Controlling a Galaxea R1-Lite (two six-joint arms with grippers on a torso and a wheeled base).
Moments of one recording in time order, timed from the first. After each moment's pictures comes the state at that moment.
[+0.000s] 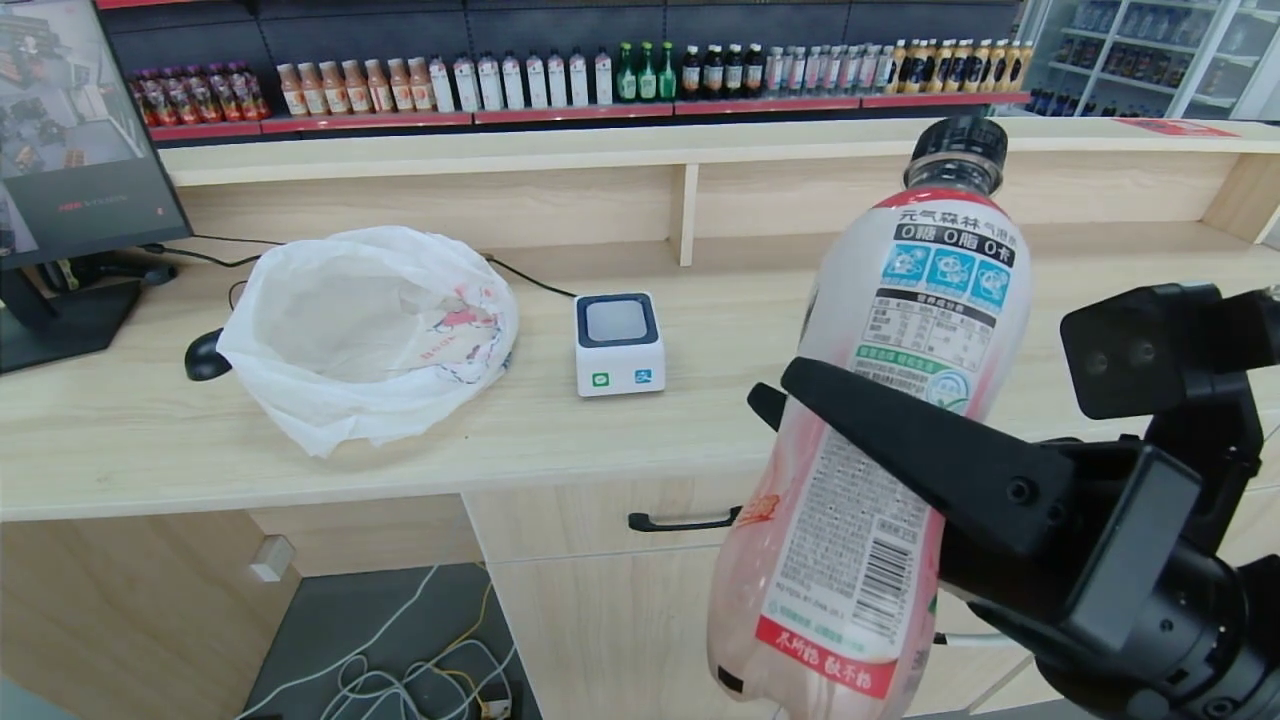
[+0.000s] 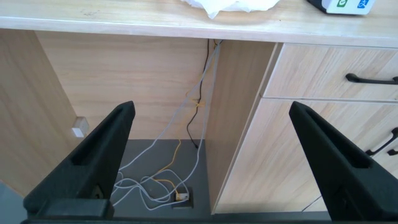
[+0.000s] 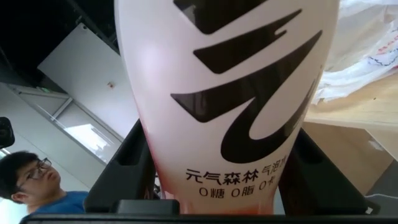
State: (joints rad) left arm 0.00 0.00 0.00 0.00 0.00 -0.01; right arm 0.93 1.55 -0.43 -1.57 0.17 0.84
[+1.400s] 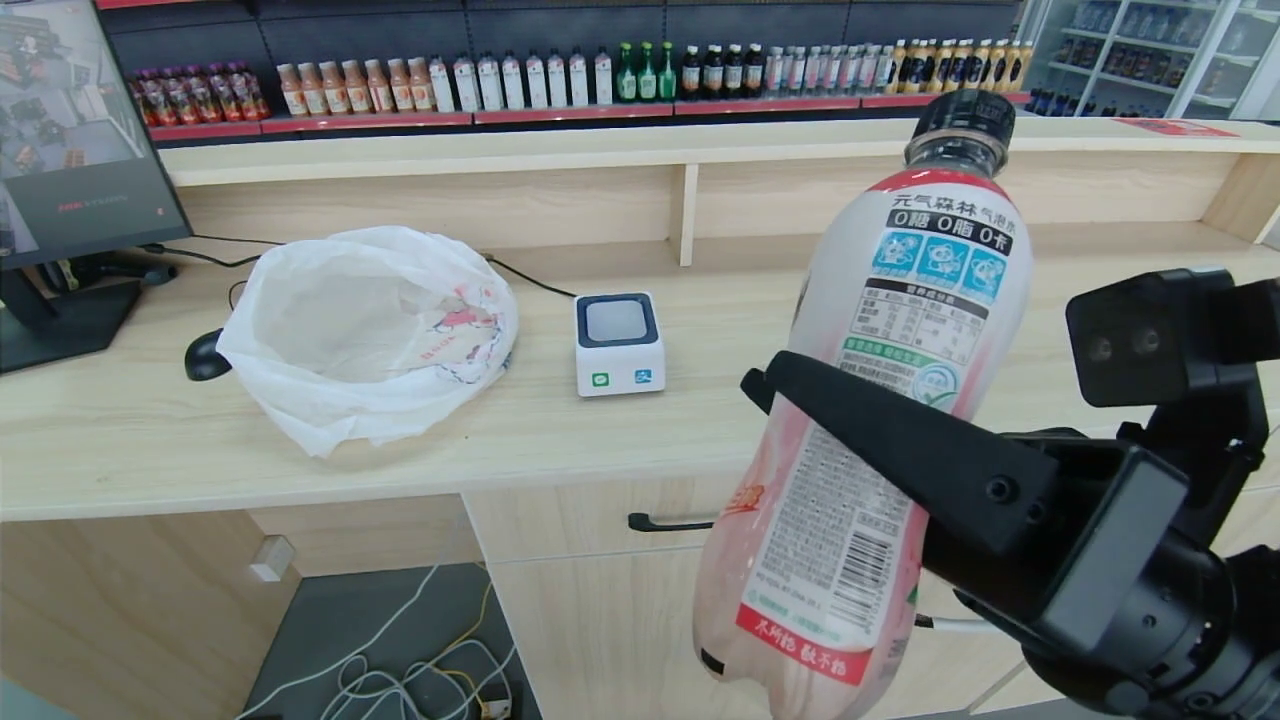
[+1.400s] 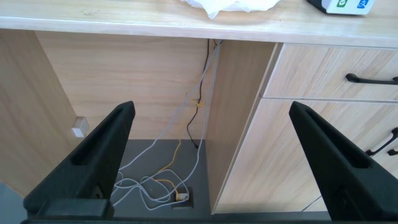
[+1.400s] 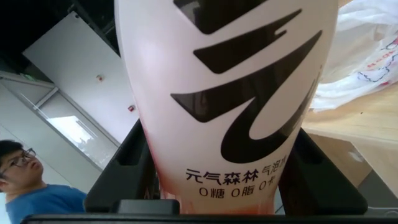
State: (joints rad) left arm 0.00 0.00 0.00 0.00 0.00 -0.01; right arm 0.93 1.57 -0.45 -1.57 0.17 0.76
